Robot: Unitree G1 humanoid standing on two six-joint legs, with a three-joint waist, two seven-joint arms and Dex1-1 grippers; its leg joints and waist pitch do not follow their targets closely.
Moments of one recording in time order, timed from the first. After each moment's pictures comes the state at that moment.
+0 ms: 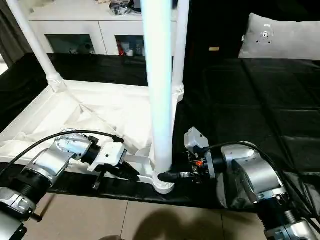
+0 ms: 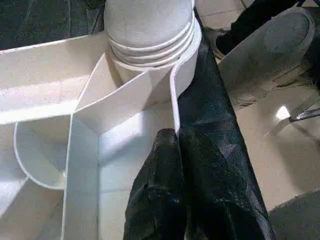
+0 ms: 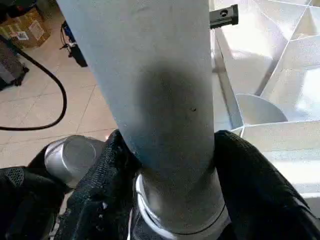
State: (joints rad) left arm -0.56 0.43 -0.44 0.54 0.01 -0.23 -1.45; right arm -0.32 -0.56 0.22 0.12 0.32 0.37 1.37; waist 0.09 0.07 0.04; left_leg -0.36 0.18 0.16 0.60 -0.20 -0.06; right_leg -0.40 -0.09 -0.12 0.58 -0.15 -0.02
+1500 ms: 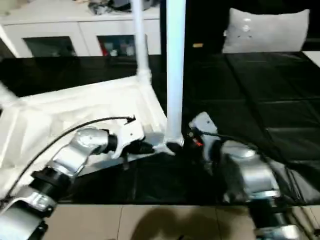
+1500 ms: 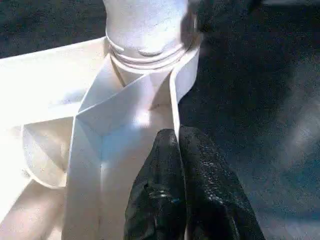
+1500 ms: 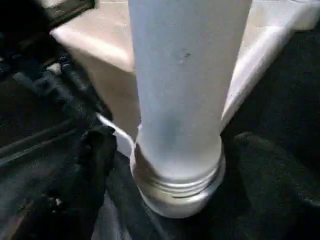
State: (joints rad) left arm -0.59 0.29 -0.38 0.50 0.10 0.10 -1.08; right arm -0.31 -0.47 0.09 0.14 0.18 0.38 0.96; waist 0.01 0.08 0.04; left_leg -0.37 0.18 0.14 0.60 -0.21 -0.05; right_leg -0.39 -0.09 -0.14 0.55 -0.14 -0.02
